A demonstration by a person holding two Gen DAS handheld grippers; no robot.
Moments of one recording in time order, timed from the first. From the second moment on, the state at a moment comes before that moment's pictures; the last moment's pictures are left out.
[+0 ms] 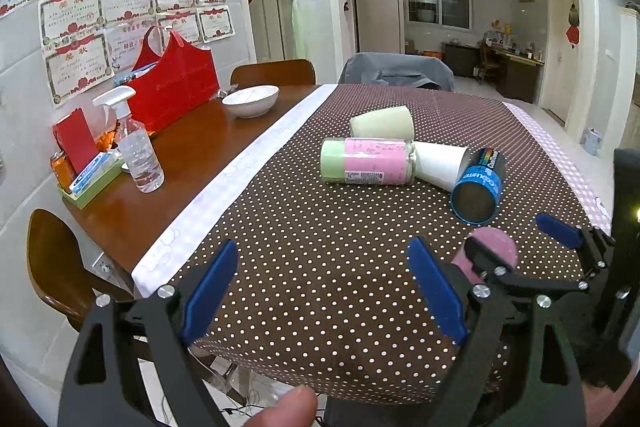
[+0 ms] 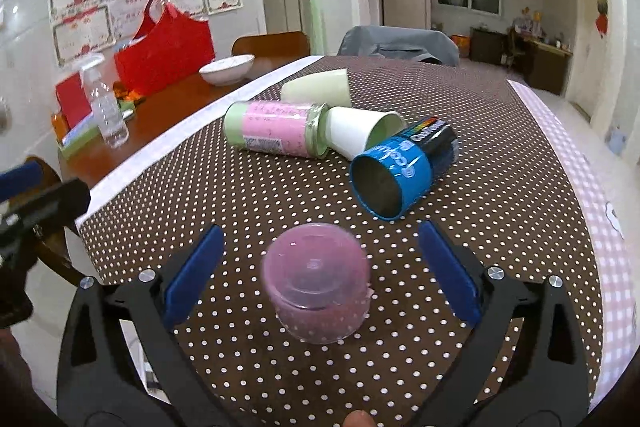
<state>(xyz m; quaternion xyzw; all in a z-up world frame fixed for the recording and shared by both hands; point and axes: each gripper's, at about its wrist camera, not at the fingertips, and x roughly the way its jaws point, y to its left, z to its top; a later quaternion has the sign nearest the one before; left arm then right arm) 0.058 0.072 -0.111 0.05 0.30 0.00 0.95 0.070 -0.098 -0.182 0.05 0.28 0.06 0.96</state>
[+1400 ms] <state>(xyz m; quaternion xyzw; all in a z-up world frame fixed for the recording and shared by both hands) -0.003 0.009 -0.010 0.08 0.19 -0.04 0.98 -0.019 -0.176 -0.044 0.11 0.16 0.02 0.98</state>
